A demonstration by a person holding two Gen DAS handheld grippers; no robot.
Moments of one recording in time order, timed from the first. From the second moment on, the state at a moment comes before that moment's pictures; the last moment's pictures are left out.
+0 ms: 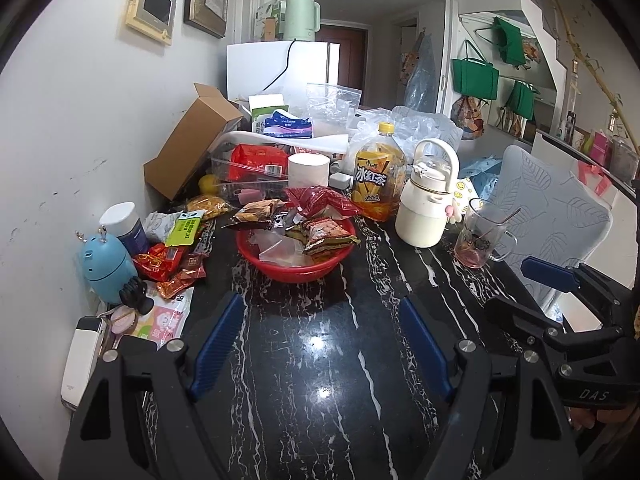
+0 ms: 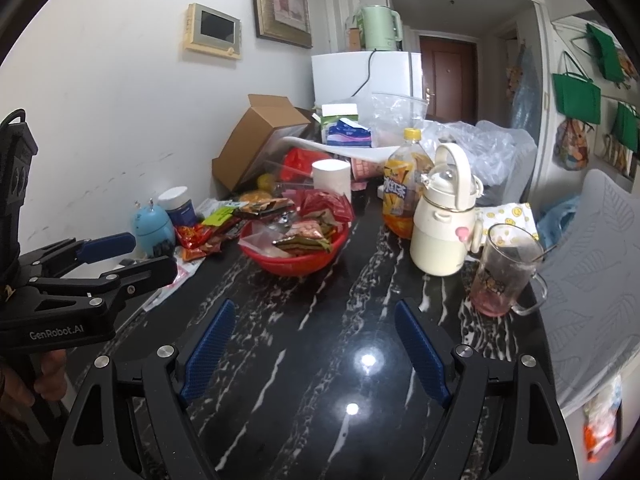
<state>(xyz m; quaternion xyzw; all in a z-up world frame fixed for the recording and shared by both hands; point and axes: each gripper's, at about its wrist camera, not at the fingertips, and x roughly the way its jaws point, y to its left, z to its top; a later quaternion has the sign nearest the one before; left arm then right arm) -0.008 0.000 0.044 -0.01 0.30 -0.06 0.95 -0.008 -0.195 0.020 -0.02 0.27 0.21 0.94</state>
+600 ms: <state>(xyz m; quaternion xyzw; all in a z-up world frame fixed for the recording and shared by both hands) -0.008 -0.003 0.041 0.00 0.30 -0.05 0.95 -0.004 -0.195 0.013 -0.02 0.28 0.20 0.94</state>
